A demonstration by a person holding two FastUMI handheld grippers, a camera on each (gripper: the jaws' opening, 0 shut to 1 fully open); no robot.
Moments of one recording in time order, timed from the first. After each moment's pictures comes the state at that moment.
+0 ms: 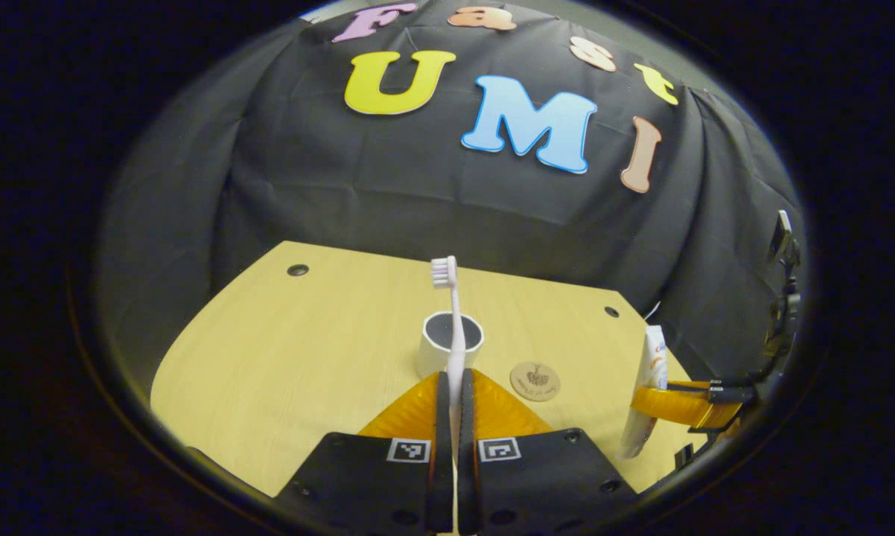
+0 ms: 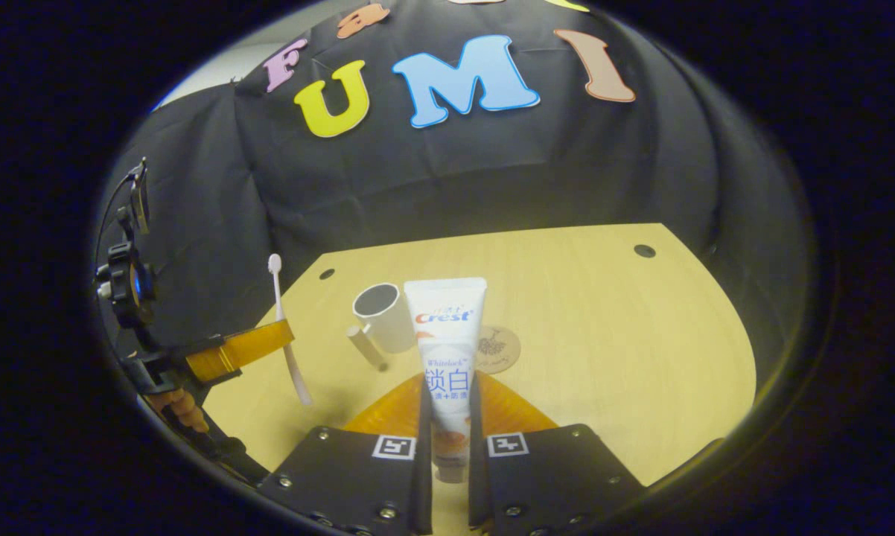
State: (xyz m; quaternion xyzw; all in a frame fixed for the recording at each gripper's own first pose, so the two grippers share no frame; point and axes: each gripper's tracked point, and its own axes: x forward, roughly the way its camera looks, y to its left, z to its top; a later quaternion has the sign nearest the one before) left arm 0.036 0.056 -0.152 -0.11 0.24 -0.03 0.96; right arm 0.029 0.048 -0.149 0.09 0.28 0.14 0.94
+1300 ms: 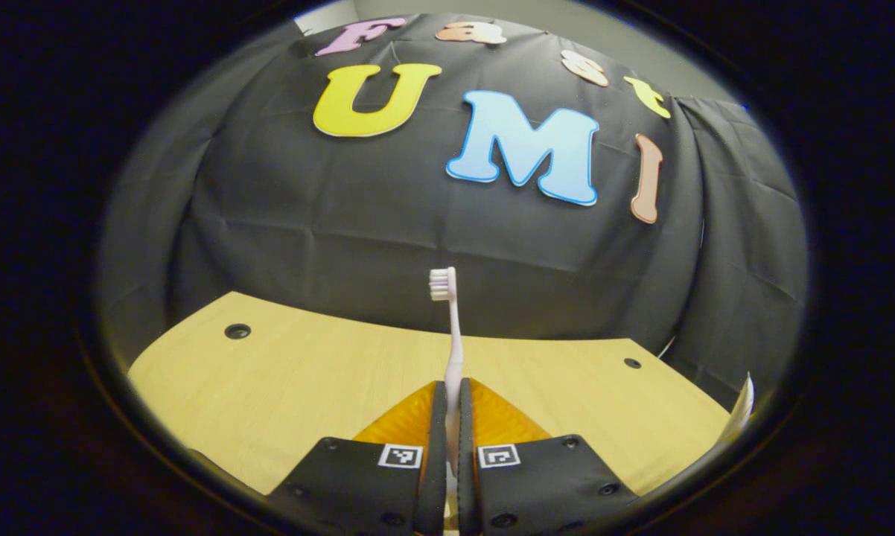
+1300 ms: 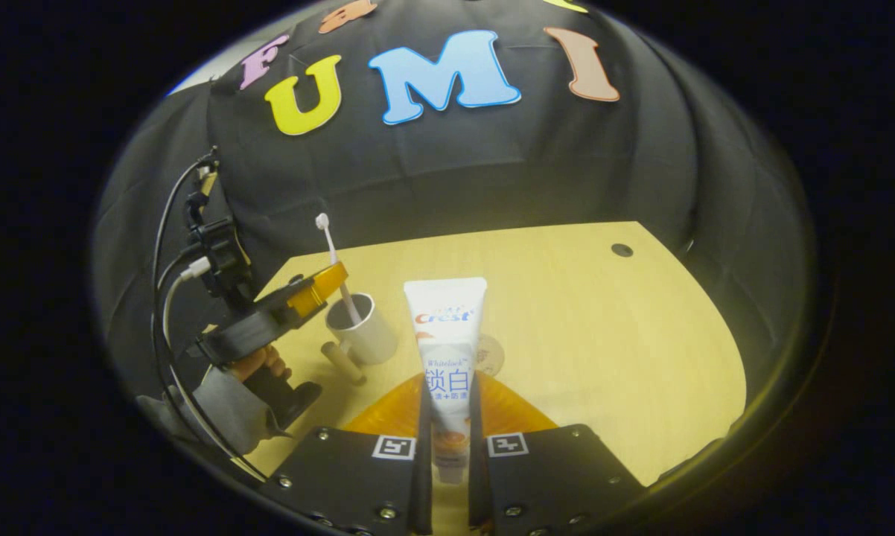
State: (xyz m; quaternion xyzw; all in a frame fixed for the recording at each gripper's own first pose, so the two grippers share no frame) left arm 0.217 0.054 -0.190 -0.10 0.15 -0.06 0.98; right arm 0.050 0.051 -0.147 0.08 0.30 0.09 0.95
